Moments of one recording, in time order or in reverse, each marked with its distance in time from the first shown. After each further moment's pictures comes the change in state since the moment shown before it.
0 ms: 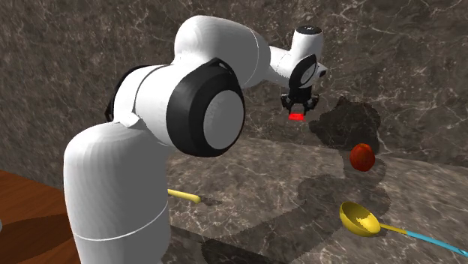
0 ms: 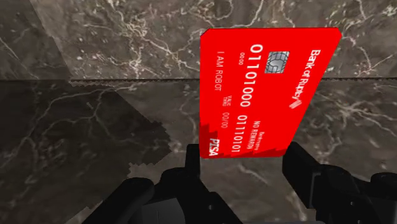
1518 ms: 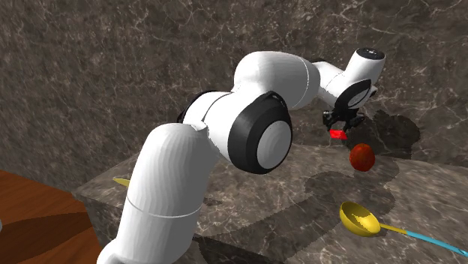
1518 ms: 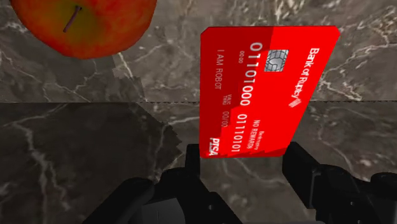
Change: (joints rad) arm -0.175 0.297 -0.056 0.278 0.160 -0.055 -0.281
